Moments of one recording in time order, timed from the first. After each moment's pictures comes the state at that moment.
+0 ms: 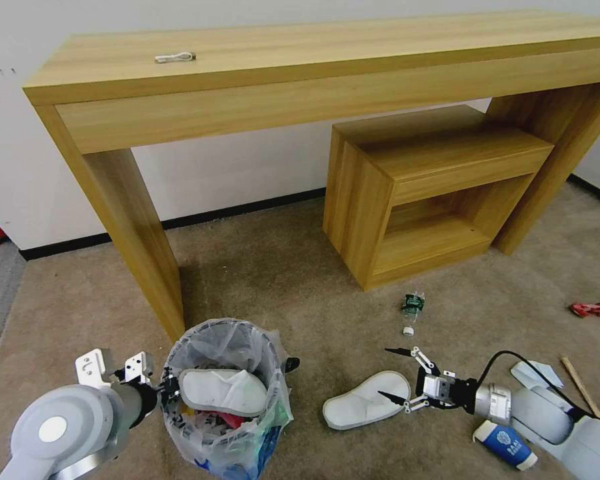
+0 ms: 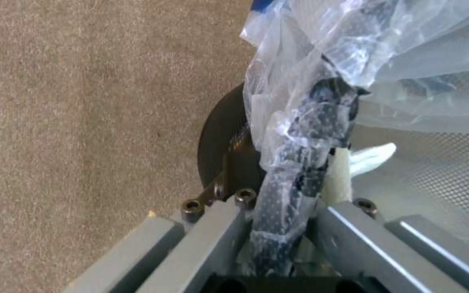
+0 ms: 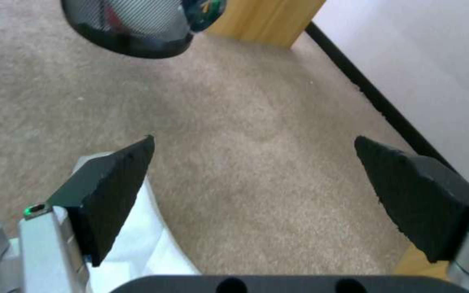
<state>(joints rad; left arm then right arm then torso) 1.51 -0.94 -0.64 -2.28 -1.77 0.73 -1.06 -1.10 0.54 -0.08 1.46 0.16 0.72 -0.44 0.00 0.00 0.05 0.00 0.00</state>
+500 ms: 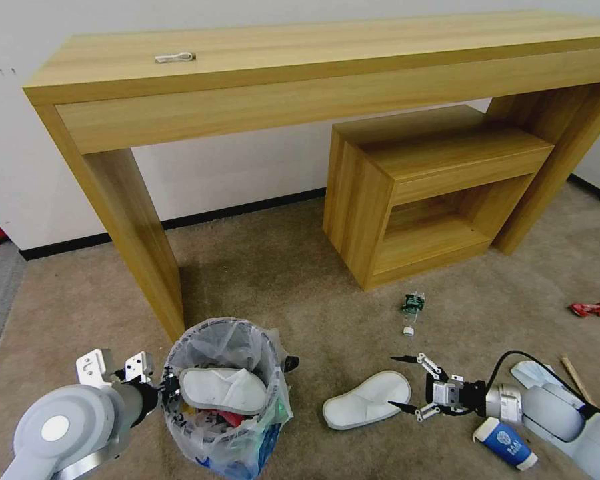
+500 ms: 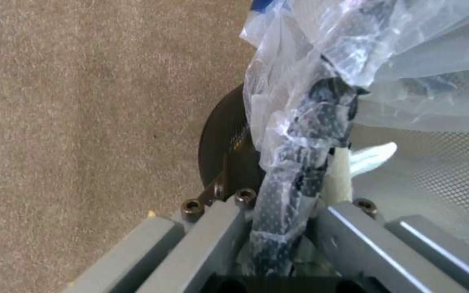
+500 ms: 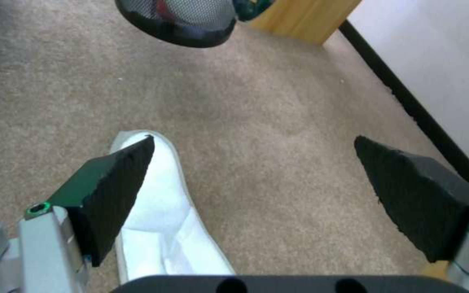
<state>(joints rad) 1.51 -0.97 -0.64 -2.27 -1.75 0.73 -1.05 -1.08 0.53 -0.08 1.44 0.14 0.75 -0.52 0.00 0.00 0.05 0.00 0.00</state>
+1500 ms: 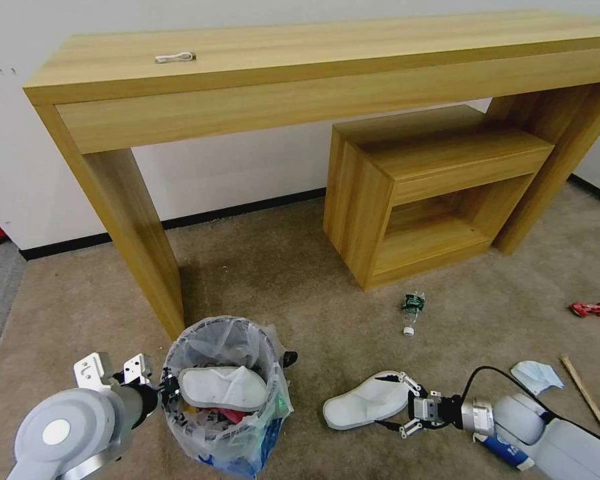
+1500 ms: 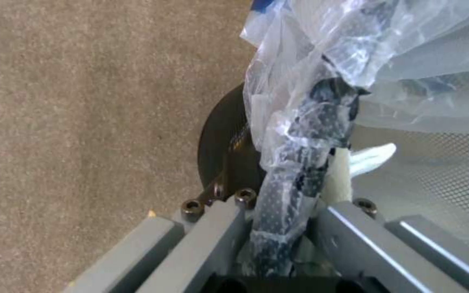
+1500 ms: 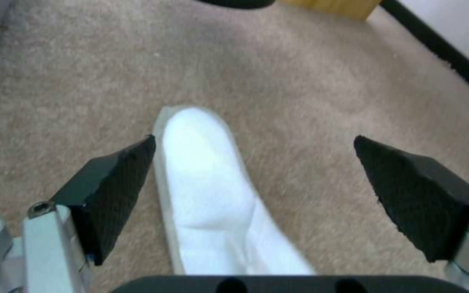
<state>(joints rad) 1.52 -1.00 -0.66 -2.26 -1.73 0.73 -1.05 -0.97 0.72 -0.22 1.16 0.11 0.81 -0.60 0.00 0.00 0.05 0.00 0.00</state>
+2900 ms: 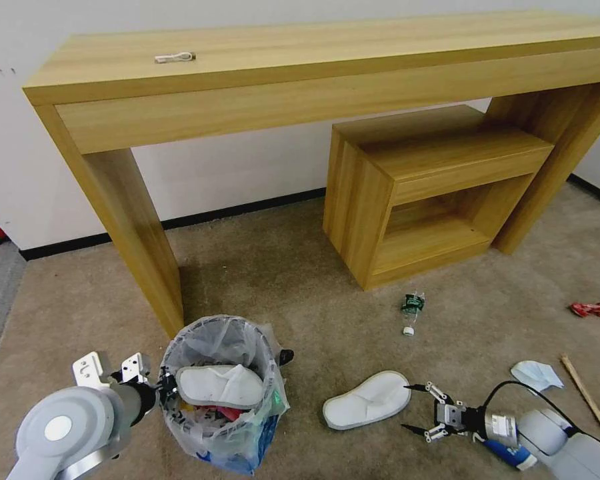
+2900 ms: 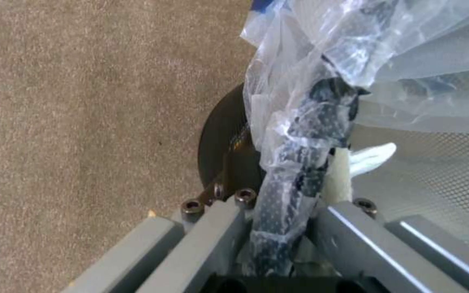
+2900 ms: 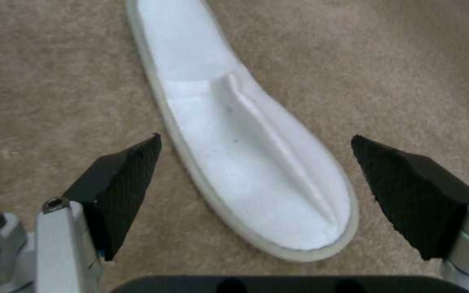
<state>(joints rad) 1.51 -1.00 -0.66 -2.24 -1.72 0.73 -1.03 -1.01 0.73 -0.10 1.00 0.10 0.81 -0.64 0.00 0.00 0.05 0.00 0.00</state>
